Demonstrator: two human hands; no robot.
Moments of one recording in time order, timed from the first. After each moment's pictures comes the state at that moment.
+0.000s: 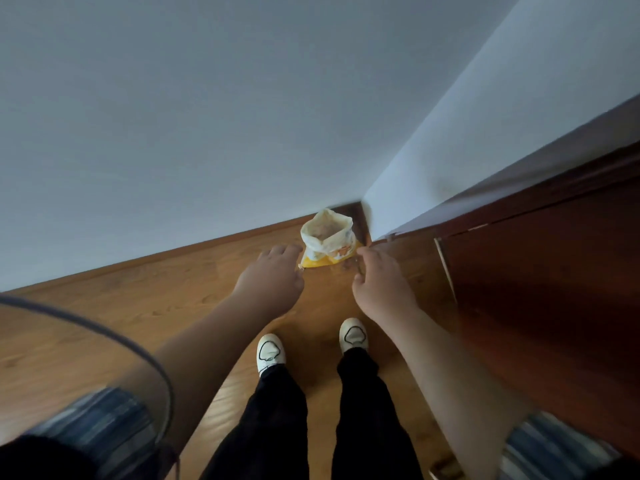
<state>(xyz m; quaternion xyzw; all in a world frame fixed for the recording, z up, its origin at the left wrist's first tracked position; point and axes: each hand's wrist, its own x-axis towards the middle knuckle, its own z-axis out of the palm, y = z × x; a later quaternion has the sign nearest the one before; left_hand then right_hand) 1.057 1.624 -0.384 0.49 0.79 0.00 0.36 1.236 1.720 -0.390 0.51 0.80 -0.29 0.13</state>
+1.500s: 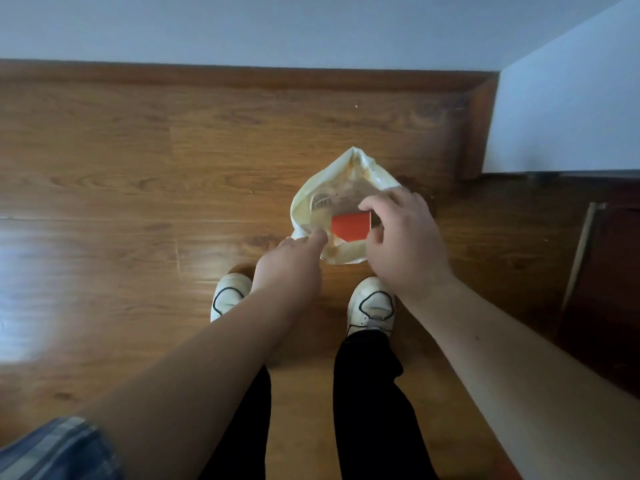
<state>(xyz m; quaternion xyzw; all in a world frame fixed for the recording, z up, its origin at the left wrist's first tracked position) 1.134 1.618 -0.829 0.32 0.84 -0.03 0.45 1.223 1.762 -0.806 0.33 0.89 -0.31 0.12</state>
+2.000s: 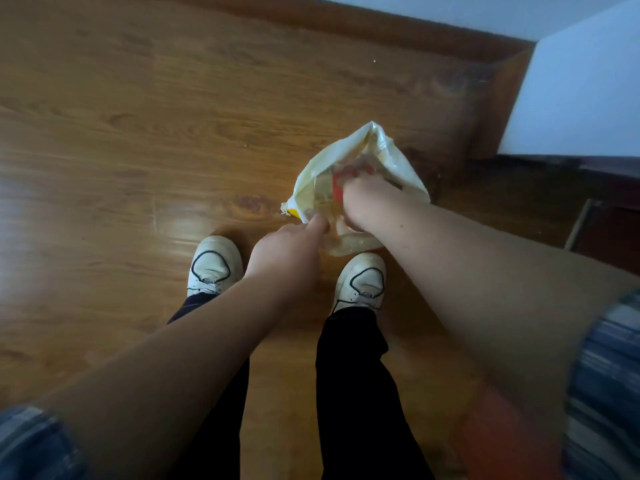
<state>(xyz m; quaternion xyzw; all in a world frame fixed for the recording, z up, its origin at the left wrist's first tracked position) 1.157 1.586 -0.853 0.29 0.83 0.04 0.47 1.162 1.740 -0.919 0.20 0.78 -0.12 0.57</state>
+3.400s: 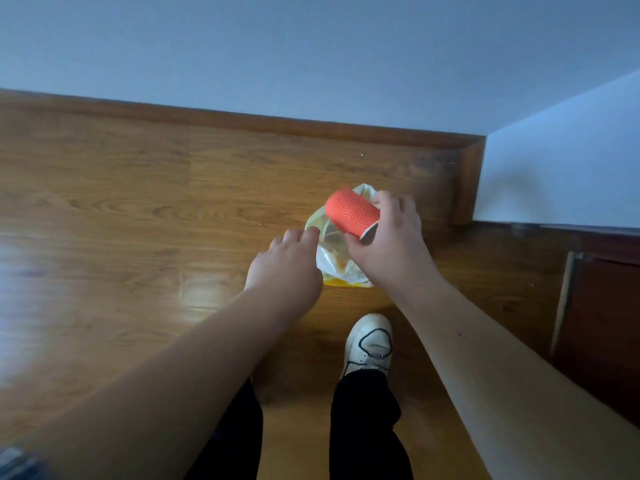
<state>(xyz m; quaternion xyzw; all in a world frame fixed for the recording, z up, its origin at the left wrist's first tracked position) 1.091 1.624 -0.806 0.31 0.87 0.00 0.40 1.174 1.766 -0.805 0.40 0.84 -0.35 0.13</state>
